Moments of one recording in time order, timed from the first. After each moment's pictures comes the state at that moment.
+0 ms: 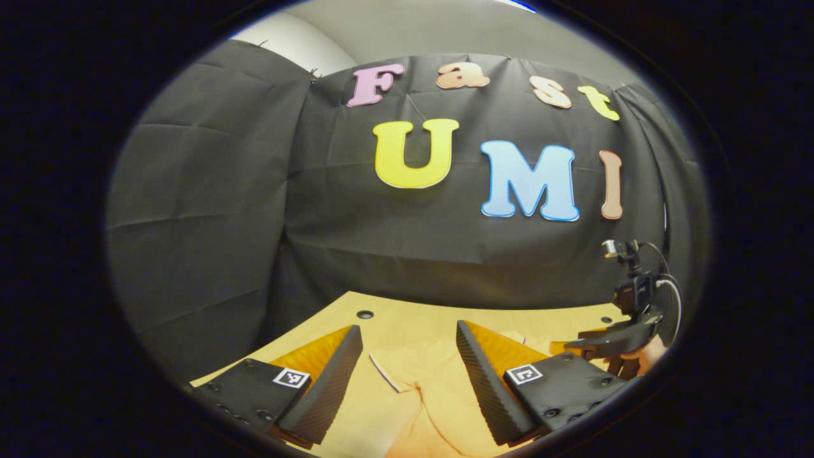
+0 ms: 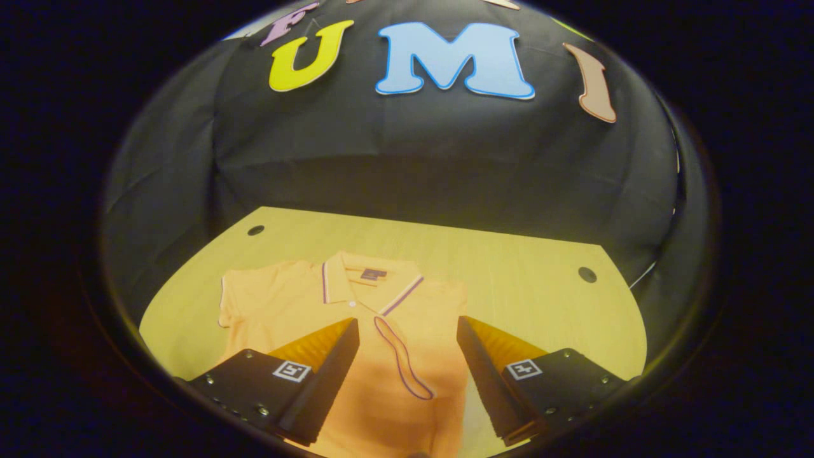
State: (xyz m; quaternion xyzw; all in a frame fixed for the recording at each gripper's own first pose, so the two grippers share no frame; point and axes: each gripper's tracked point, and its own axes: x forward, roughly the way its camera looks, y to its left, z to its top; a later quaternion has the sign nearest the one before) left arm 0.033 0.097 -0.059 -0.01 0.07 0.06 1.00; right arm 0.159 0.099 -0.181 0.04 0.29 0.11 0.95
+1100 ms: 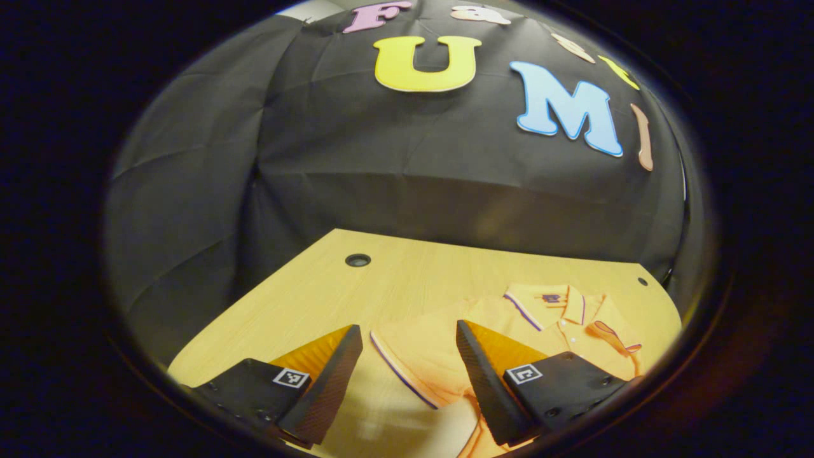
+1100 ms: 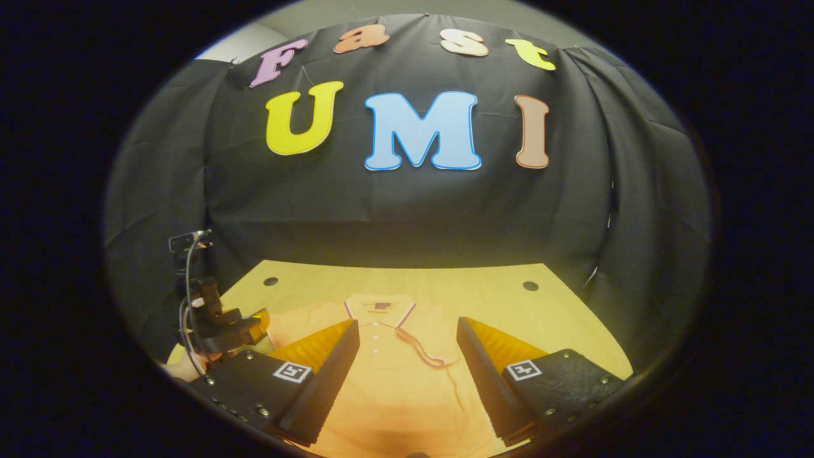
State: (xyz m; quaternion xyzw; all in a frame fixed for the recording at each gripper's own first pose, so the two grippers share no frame) left arm 0.174 0.177 -0.241 -0.03 0.22 0.05 0.97; right arm 0.029 0.111 -0.052 0.08 0.21 0.00 0.97
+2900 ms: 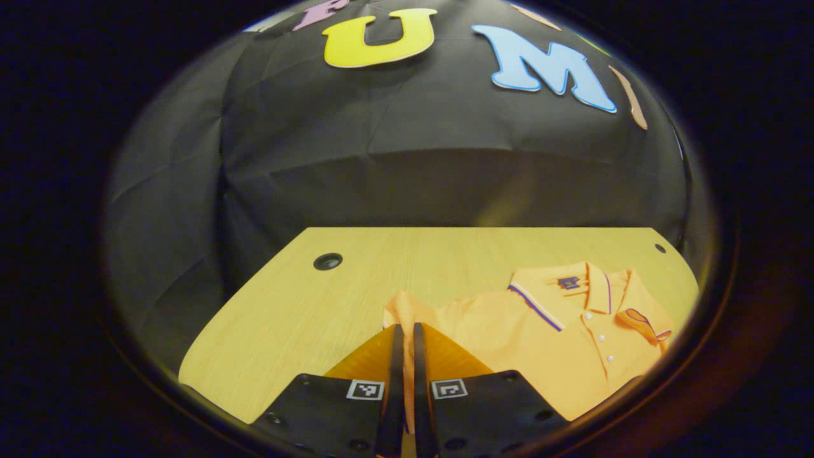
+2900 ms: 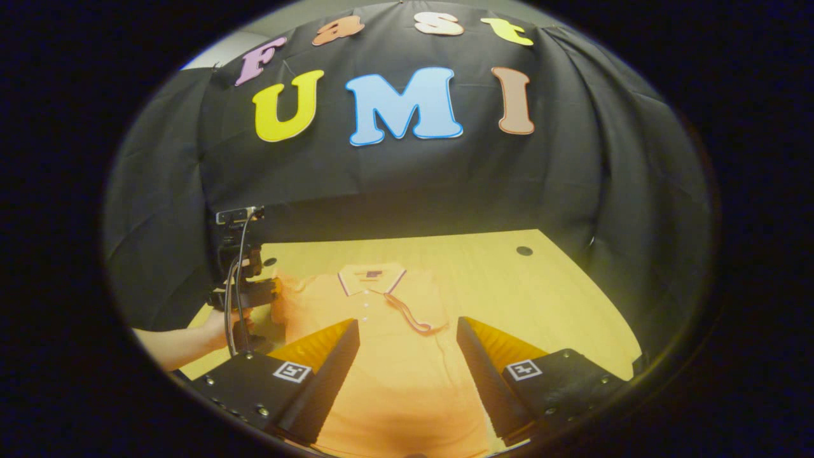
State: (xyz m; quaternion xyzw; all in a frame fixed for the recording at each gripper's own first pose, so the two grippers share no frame) left arm 0.240 0.132 -0.259 0.04 0.25 0.02 0.97; right arm -0.008 0.079 -0.101 0.11 0.26 0.02 0.96
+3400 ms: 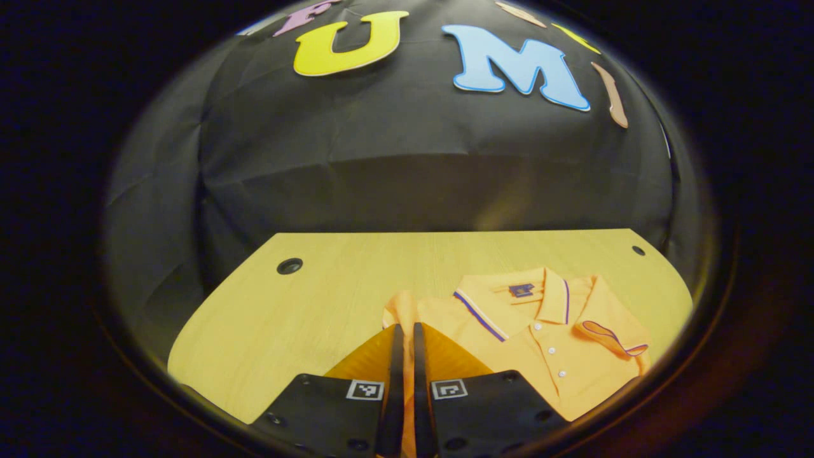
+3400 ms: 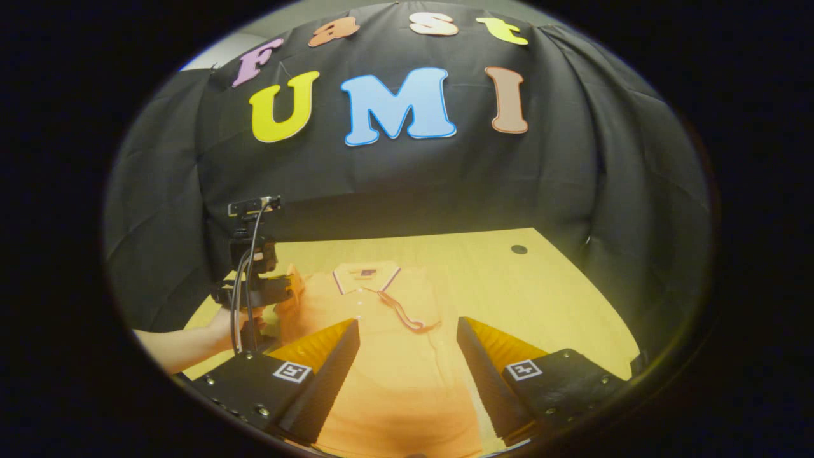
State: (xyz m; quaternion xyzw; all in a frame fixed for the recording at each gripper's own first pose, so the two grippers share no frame) left arm 0.233 0.069 -0.263 0.04 0.26 -0.01 0.96; right arm -0.015 0.065 -0.105 0.11 0.26 0.01 0.96
